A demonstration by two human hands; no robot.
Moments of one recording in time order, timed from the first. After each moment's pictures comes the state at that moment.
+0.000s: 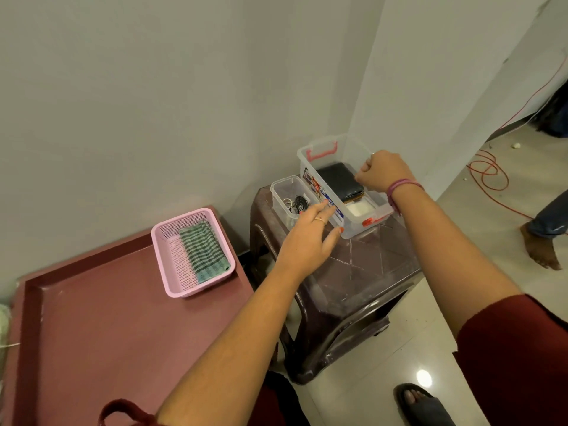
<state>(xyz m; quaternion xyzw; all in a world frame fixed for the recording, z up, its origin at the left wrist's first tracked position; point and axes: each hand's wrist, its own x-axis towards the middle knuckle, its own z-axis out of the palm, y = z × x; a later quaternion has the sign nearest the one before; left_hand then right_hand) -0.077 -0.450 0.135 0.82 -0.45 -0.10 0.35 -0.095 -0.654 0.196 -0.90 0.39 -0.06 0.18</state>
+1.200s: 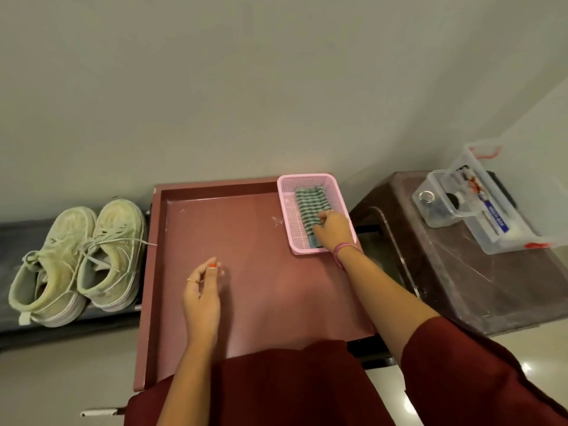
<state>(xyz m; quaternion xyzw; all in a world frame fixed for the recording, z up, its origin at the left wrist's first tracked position) -0.014 -0.065 -0.006 0.66 0.18 -0.04 0.73 0.042 -0.330 0.028 -0.90 0.29 0.03 0.31</state>
